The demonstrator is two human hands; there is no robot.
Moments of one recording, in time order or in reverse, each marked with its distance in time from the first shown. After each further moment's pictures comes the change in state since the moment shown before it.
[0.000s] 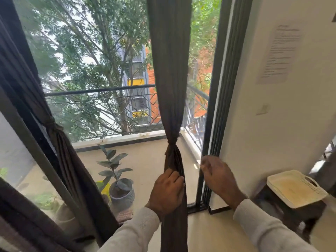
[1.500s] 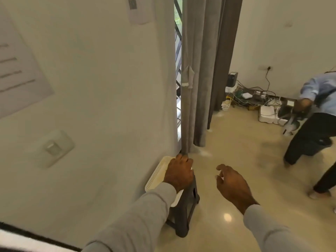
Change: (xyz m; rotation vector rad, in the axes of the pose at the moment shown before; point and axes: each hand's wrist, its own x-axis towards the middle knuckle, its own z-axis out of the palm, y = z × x) left_hand 0.512 0.517 0.506 -0.326 -0.666 0.533; right_hand -0.007 0.644 -0.362 -0.446 0.166 1.007
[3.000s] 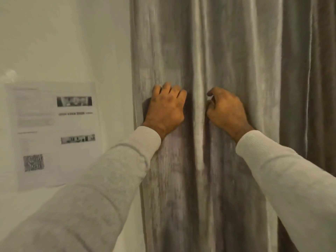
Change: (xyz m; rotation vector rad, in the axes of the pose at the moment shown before) left_hand 0.754 -0.070 -0.552 1.172 1.076 -0.329; right_hand 0.917 -0.248 -0.506 0.534 0.731 -1.060
